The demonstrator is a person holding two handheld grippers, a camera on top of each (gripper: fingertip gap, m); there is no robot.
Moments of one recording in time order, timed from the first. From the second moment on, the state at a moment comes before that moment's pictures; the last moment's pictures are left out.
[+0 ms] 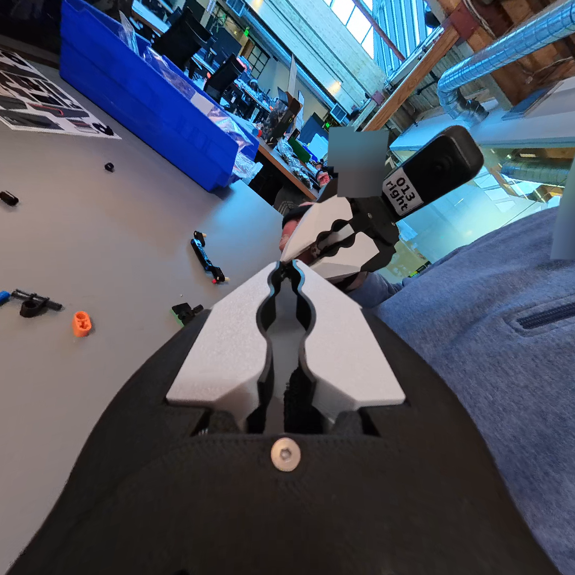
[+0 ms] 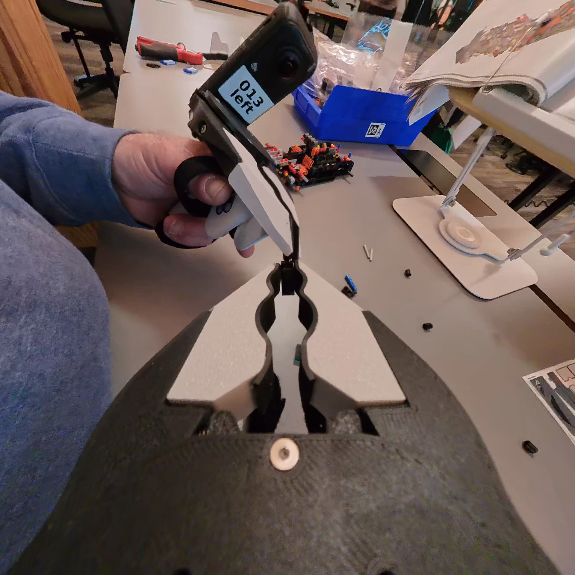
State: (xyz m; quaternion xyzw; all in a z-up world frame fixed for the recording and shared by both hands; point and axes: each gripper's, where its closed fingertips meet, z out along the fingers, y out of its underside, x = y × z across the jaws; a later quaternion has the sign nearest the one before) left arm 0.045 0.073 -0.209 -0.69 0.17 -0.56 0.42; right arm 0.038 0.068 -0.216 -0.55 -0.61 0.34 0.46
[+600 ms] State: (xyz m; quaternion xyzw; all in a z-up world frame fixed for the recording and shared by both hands) left arm 0.047 0.069 -0.201 -0.69 0.19 -0.55 0.43; right arm 0.046 0.065 -0.210 -0.54 -0.61 0.34 0.47
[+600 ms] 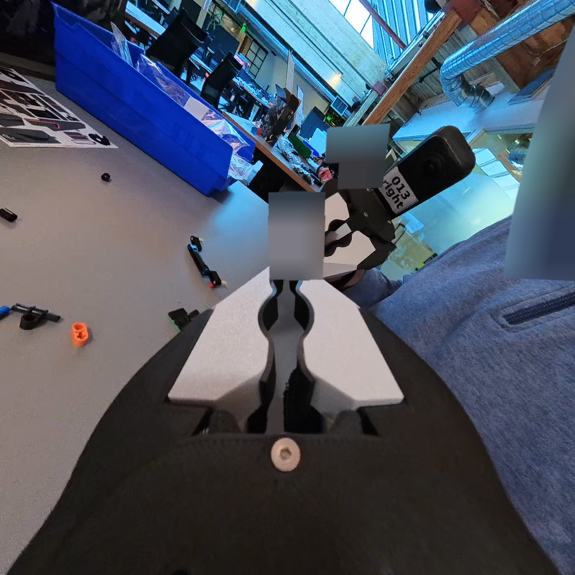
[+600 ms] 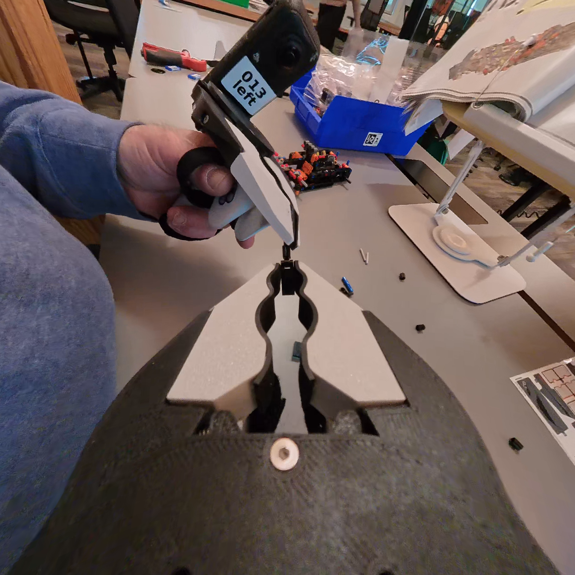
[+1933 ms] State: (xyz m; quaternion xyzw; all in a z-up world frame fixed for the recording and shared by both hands) left arm 0.024 0.052 -0.194 -0.64 0.11 -0.62 0.45; right arm 0.027 0.045 -0.214 -0.54 -0.60 0.37 0.46
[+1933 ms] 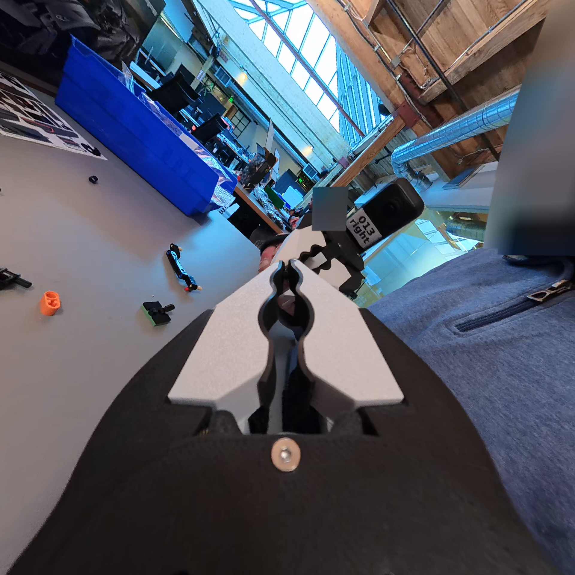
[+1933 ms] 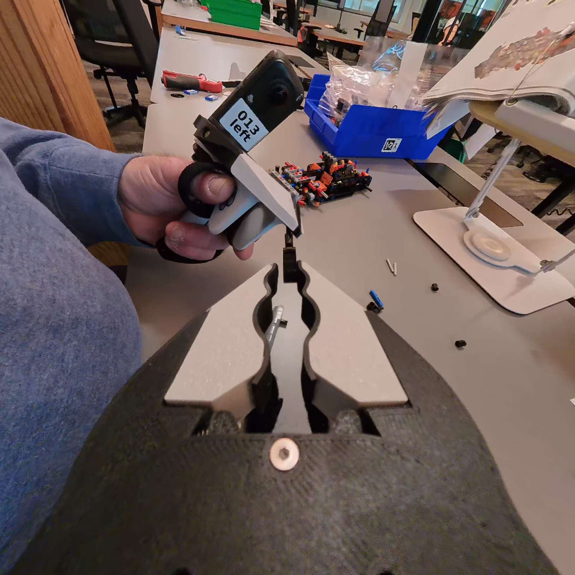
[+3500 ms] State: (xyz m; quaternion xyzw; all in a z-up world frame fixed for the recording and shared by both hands) left arm 0.012 0.039 -0.216 -0.75 0.27 -0.32 0.52; right arm 0.054 0.038 -0.220 -0.62 -0.52 0.44 0.39
